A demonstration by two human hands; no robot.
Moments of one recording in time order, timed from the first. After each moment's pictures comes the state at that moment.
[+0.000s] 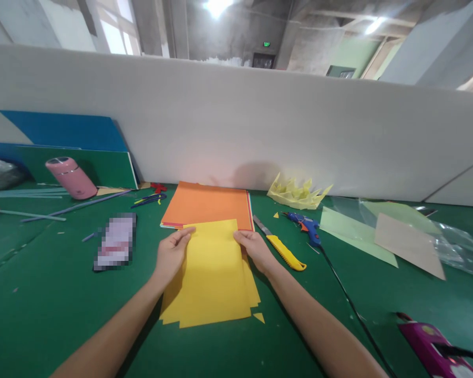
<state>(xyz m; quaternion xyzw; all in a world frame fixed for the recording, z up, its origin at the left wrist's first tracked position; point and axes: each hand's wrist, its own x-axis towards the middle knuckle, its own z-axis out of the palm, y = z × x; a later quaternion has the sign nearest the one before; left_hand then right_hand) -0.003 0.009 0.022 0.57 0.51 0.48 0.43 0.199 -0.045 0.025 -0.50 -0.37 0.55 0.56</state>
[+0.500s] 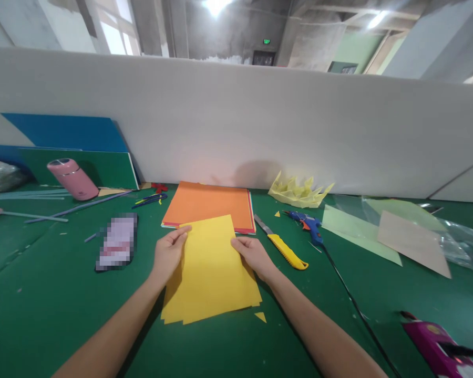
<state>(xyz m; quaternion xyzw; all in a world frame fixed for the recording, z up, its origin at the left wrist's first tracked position) -0.009 0.013 0.024 0.56 0.52 0.48 0.42 0.192 -0.055 0.014 -0.54 -0.41 0.51 0.53</state>
